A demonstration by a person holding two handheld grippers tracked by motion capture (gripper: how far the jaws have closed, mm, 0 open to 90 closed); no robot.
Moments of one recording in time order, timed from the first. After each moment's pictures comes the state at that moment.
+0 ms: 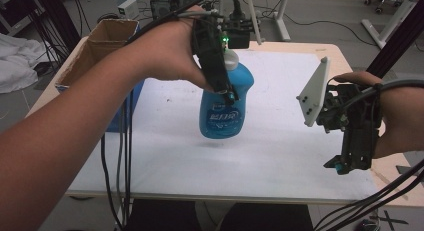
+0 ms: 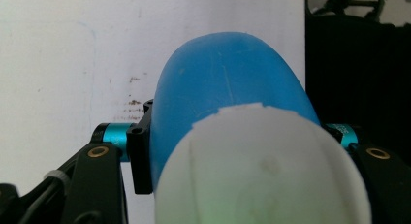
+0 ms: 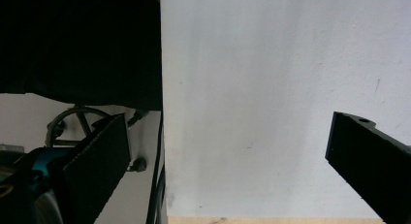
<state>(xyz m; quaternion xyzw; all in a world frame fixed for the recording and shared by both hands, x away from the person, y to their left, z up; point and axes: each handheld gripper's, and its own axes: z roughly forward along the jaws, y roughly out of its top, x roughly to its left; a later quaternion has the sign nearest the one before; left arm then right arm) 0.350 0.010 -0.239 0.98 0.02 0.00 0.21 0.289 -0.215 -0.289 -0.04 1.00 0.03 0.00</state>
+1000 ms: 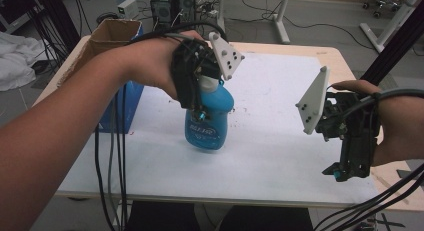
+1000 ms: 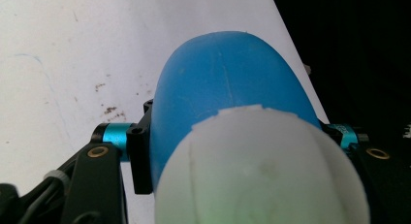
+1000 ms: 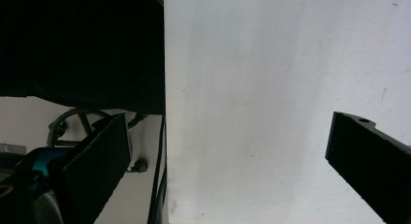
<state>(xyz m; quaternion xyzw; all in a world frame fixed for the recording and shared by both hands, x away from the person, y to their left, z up) 0.354 0.043 -0.280 0.96 -0.17 -0.02 0.21 0.286 -0.207 -0.294 -0.04 1.00 0.03 0.00</state>
